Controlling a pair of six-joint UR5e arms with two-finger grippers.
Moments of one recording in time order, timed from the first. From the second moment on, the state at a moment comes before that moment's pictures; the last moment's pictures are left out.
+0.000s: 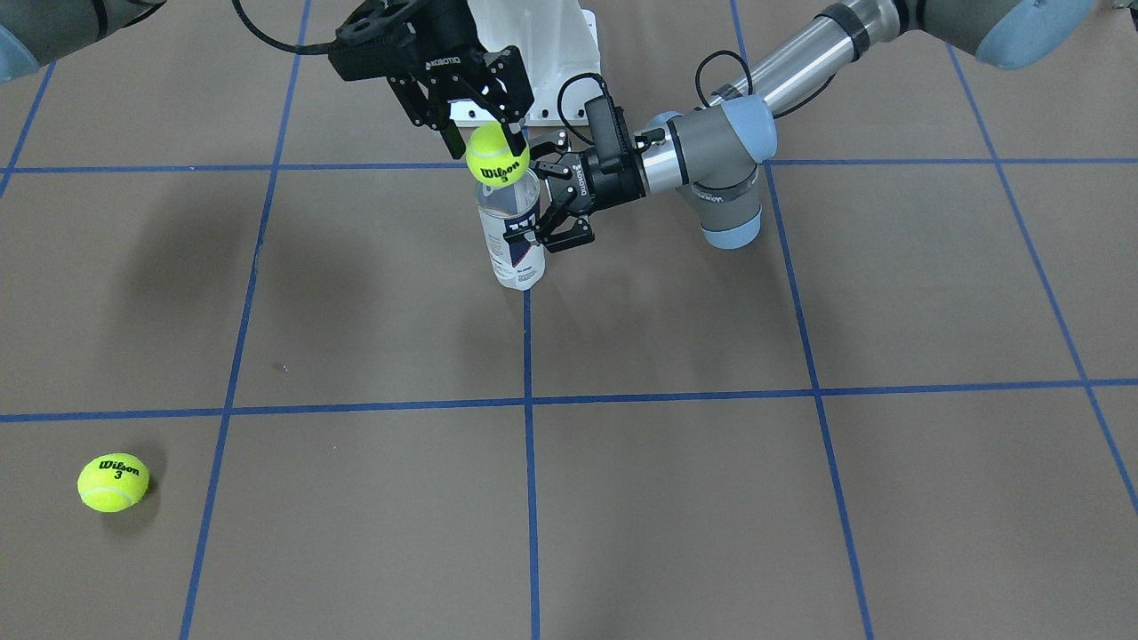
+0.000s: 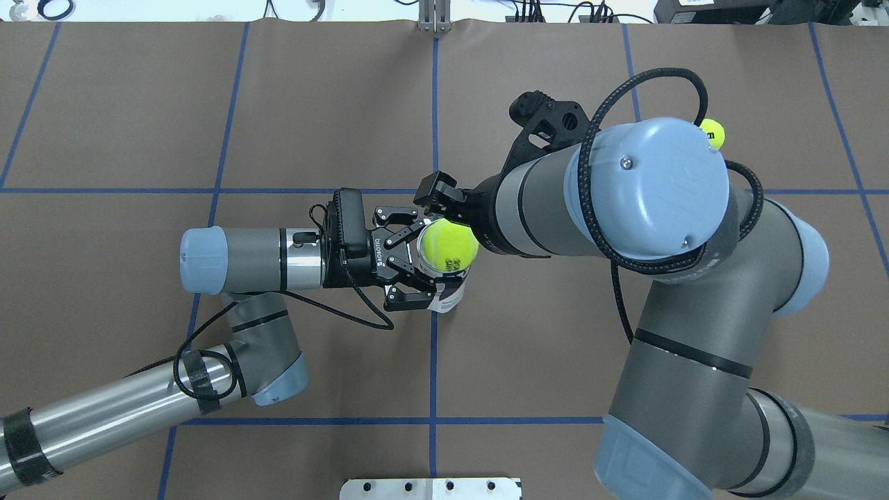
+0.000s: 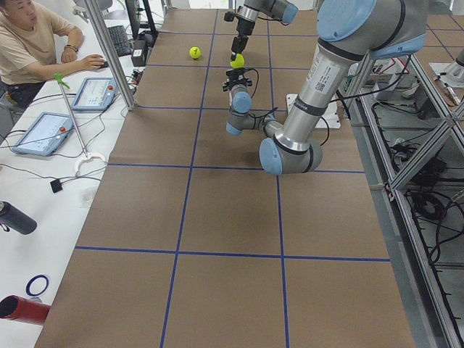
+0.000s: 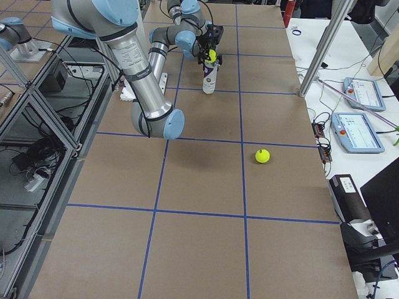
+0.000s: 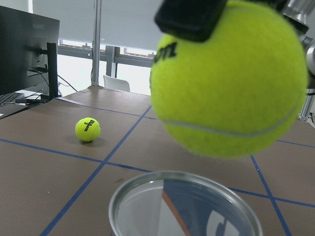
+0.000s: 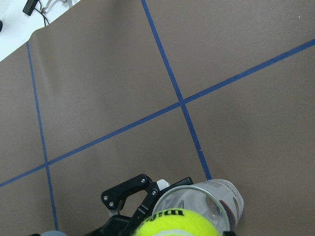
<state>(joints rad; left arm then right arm) -0.48 -2.22 -1.24 -3.34 -1.85 -0.38 0.49 -0.91 2.11 -1.63 1.67 1.67</state>
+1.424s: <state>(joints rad) -0.48 -2.22 -1.24 -3.35 -1.85 -0.38 0.94 -1.03 2.00 -1.75 2.06 0.98</state>
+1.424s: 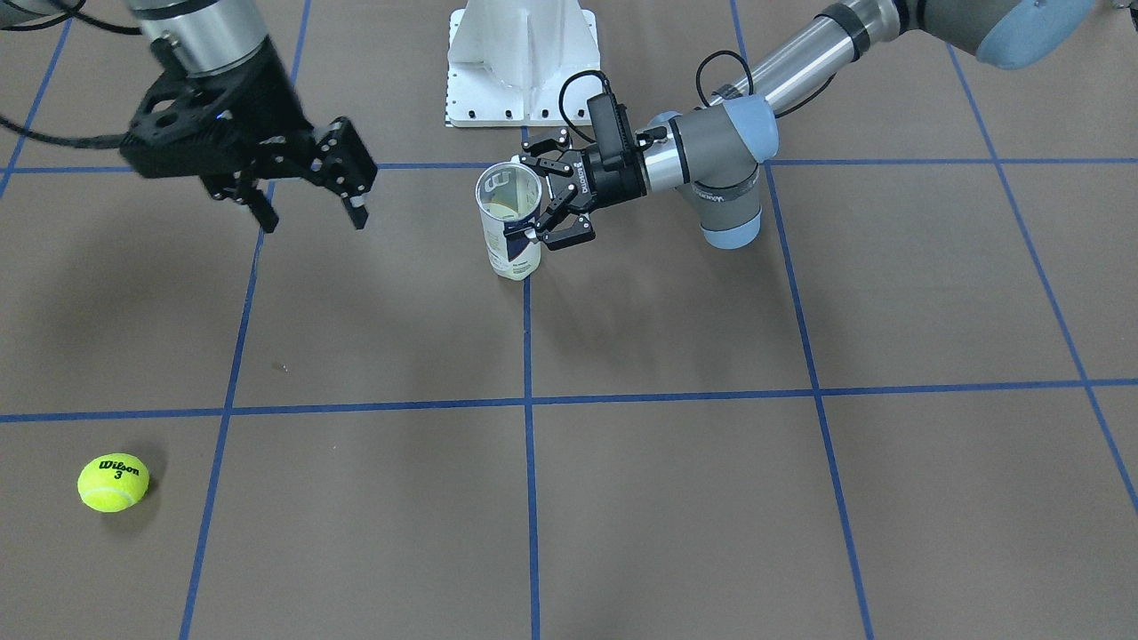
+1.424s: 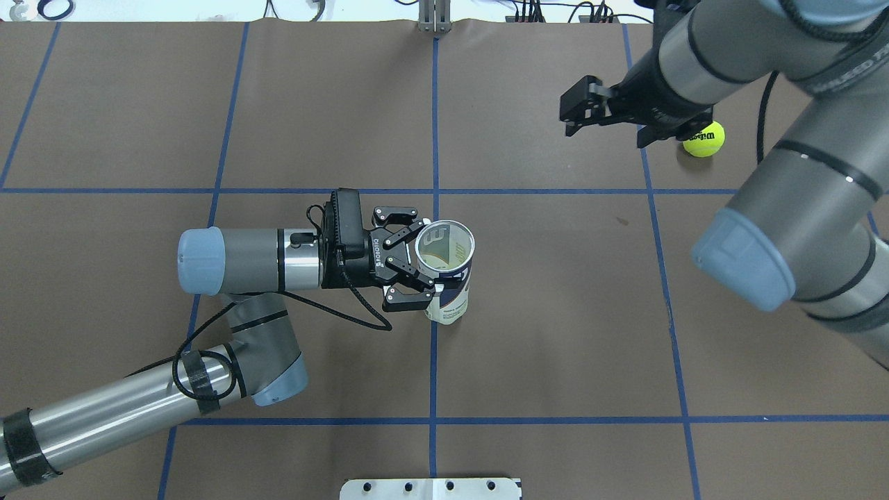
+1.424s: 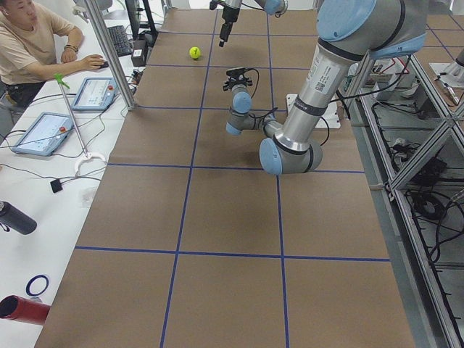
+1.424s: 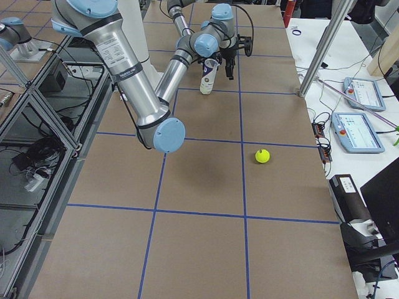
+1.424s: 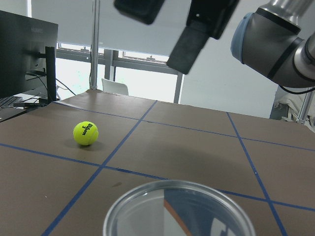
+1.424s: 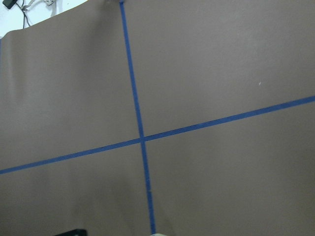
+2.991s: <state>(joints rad) -0.48 -2.21 -1.25 -3.37 -1.85 -0.39 1.08 -1.11 1.22 -0.94 2.01 0.62</state>
